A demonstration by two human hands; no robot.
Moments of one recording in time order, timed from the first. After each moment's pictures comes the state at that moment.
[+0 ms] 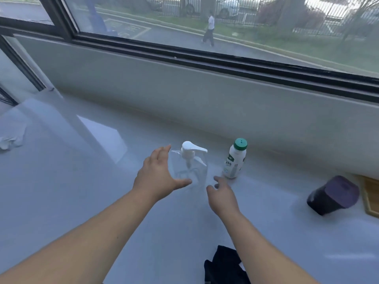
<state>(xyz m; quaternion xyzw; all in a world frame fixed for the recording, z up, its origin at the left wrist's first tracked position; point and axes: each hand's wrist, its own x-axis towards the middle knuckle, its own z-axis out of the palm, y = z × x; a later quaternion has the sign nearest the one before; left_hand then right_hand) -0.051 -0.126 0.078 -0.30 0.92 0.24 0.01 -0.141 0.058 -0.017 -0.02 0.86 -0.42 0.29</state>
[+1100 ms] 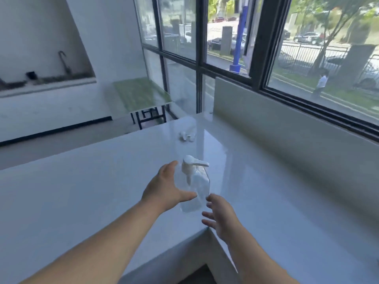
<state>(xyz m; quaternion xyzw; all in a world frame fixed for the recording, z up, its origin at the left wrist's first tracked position) 0.380 -0.303 0.187 -0.53 0.80 0.24 -0.17 0.211 -0.217 0.114 -0.13 0.65 -0.49 0.57</state>
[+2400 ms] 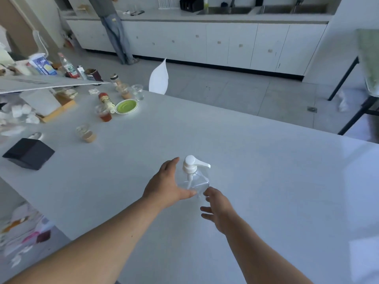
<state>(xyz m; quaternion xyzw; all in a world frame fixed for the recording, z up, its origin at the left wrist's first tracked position) 1.046 -0.443 0.068 -0.87 0.43 0.19 -0.16 0.885 -0.528 -0.013 -0.36 0.54 -0.07 0.76</state>
